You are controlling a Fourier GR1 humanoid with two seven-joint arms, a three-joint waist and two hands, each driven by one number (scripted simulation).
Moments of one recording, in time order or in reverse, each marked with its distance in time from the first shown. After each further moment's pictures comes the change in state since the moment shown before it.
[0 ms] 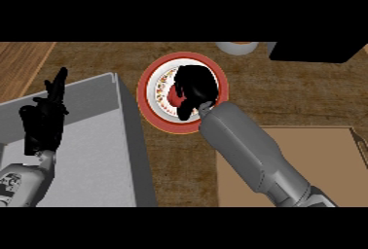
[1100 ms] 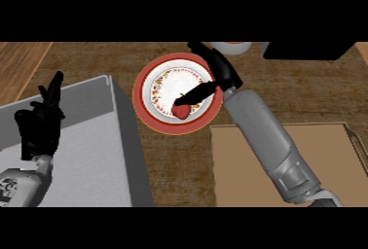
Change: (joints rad) left arm 0.033 0.006 0.005 -0.015 0.012 0.021 -0.002; right arm 0.001 -0.010 -0.380 0.107 -0.499 0.108 -0.577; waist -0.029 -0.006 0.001
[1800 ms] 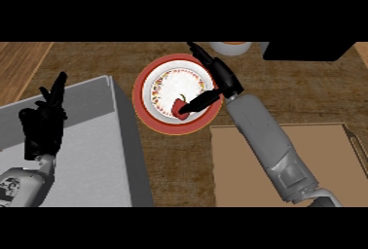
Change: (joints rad) left arm -0.007 -0.001 -0.017 0.005 0.007 0.005 0.011; right arm 0.001 0.005 -0.036 0.140 -0.064 0.075 -0.225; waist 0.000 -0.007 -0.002
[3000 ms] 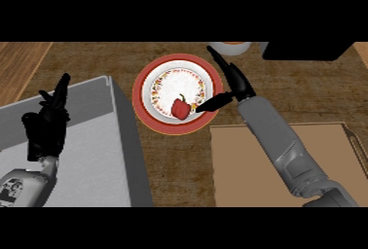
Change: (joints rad) left arm 0.006 -0.002 -0.017 0.007 0.013 -0.001 -0.035; right arm -0.041 -0.058 -0.021 0.234 0.073 -0.128 -0.096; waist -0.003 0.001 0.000
